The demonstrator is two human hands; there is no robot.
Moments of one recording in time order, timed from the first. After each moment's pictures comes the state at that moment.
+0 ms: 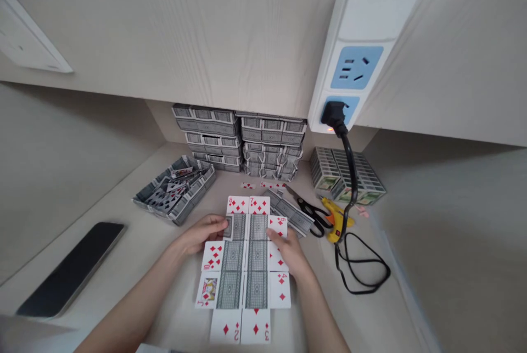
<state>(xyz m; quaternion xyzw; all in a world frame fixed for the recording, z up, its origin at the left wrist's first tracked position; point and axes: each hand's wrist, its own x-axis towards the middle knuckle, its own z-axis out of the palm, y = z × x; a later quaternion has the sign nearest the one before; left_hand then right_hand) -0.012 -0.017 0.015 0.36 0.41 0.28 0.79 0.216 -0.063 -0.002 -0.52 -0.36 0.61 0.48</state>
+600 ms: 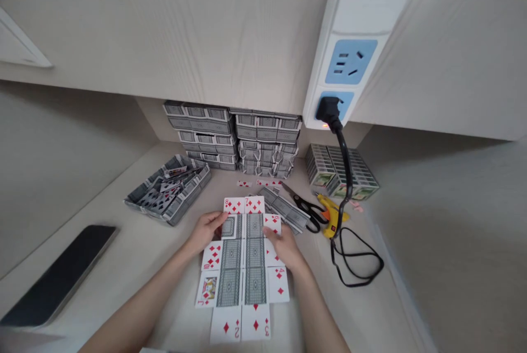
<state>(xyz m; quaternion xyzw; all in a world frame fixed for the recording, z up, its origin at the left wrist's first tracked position) 0.005 -0.015 -0.013 0.52 0.52 0.37 0.57 0.221 -0.055 -0.015 -0.52 -0.46 0.56 0.45</state>
